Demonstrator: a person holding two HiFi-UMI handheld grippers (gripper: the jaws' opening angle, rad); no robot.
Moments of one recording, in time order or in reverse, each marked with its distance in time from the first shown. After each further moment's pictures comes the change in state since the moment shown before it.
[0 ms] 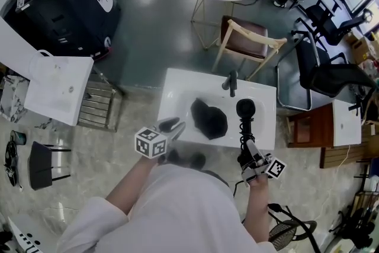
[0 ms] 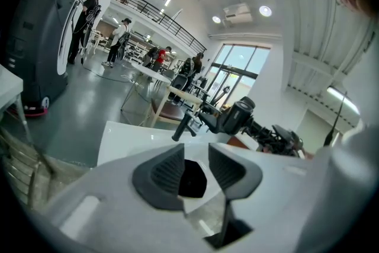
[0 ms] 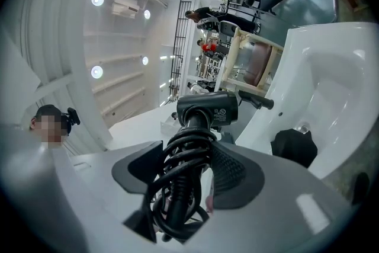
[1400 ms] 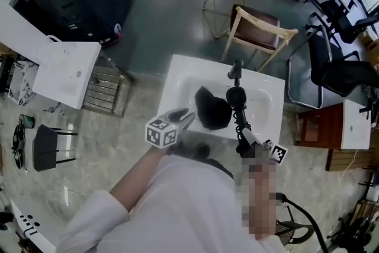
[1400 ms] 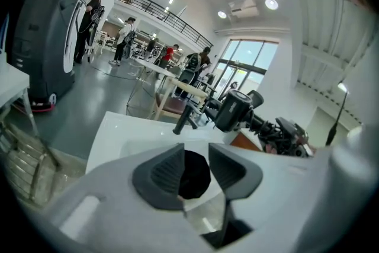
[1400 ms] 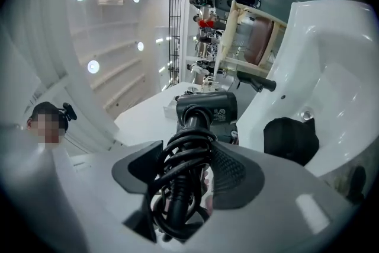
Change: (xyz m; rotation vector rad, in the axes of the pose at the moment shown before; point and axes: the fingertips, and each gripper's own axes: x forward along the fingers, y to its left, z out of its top) left arm 0.046 -0.024 -0.032 -0.021 0.029 0.087; right arm 0.007 -0.022 -0.002 0.087 0.199 0.046
